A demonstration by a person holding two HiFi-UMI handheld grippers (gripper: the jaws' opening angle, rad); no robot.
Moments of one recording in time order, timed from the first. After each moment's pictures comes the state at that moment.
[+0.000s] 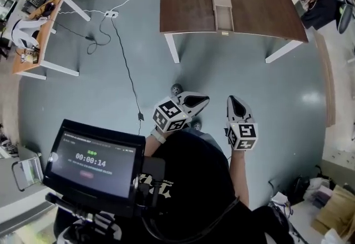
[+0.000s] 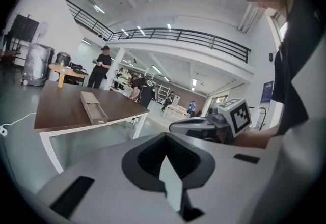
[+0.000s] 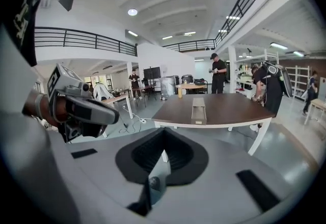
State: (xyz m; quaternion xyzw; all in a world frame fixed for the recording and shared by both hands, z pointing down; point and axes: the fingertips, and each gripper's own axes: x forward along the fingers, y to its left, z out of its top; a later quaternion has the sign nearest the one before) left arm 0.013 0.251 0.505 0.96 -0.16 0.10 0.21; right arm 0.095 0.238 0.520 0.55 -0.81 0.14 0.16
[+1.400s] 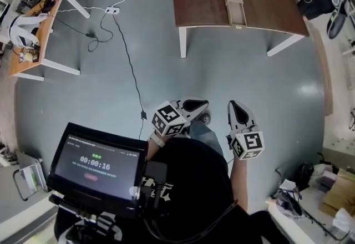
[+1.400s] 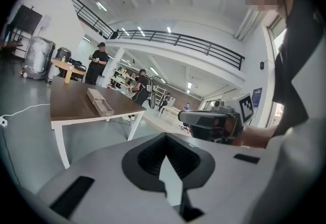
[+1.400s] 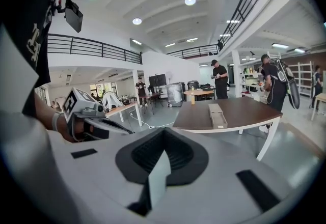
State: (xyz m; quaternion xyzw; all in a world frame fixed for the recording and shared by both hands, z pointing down) left arm -0.098 0.306 0.515 0.96 -0.13 0.09 0.24; right arm -0.023 0.303 0.485 0.53 -0.83 0.14 0.12
